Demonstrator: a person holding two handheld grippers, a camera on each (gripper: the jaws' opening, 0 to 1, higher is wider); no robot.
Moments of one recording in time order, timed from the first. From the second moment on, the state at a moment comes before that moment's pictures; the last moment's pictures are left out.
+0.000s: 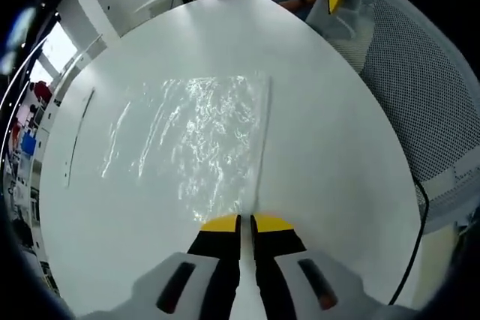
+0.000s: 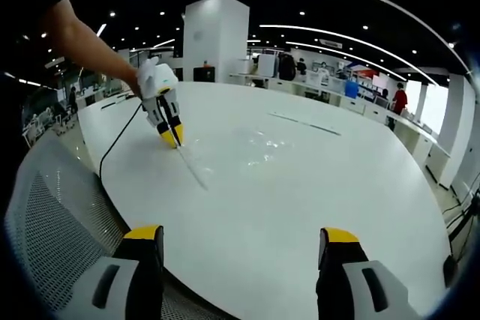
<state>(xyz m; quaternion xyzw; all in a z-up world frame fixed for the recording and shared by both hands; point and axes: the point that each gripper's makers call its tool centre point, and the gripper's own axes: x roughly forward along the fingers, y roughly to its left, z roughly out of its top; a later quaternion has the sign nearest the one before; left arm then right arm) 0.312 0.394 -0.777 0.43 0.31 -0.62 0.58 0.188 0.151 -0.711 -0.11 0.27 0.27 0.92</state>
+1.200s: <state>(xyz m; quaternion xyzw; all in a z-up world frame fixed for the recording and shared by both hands) 0.297 0.401 -0.758 0.43 0.32 -0.59 0.60 0.185 0.158 -0.707 -0.14 0.27 0.30 0.91</state>
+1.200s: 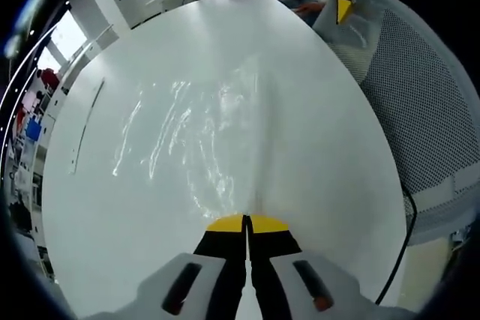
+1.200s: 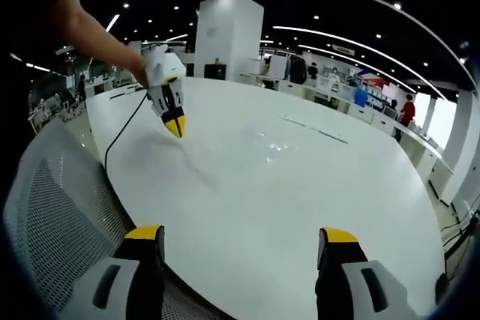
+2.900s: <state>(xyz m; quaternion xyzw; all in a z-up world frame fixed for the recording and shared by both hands) 0.239 0.392 -0.719 0.44 0.30 -0.59 0.61 0.189 0.224 -0.671 -0.19 0.23 0.41 0.86</state>
